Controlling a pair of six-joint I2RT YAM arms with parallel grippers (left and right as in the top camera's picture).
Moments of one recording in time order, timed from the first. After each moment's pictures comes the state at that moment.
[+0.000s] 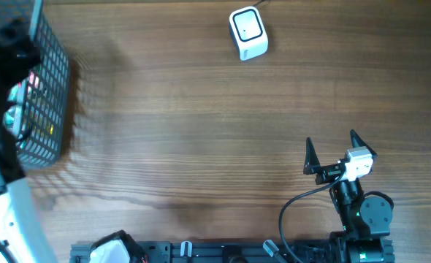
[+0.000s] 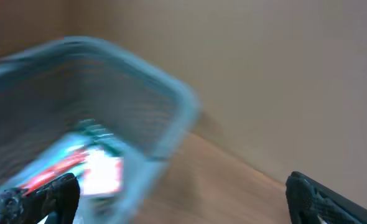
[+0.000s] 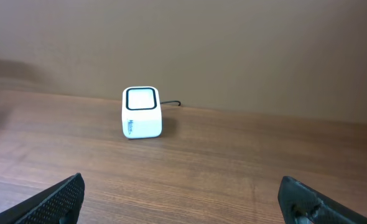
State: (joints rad) left arm 0.43 1.19 1.58 -0.72 0.06 -0.29; right arm 0.05 0.01 0.01 0.00 -0.11 -0.04
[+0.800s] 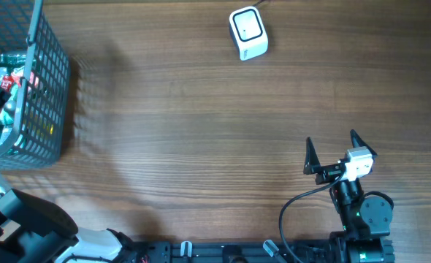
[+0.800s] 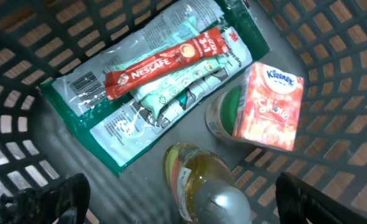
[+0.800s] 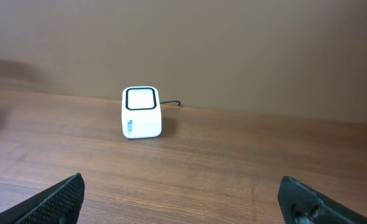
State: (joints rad) left arm 0.75 1.69 1.58 -0.90 0.09 -0.19; right arm 0.05 0.01 0.01 0.00 -0.11 -0.04
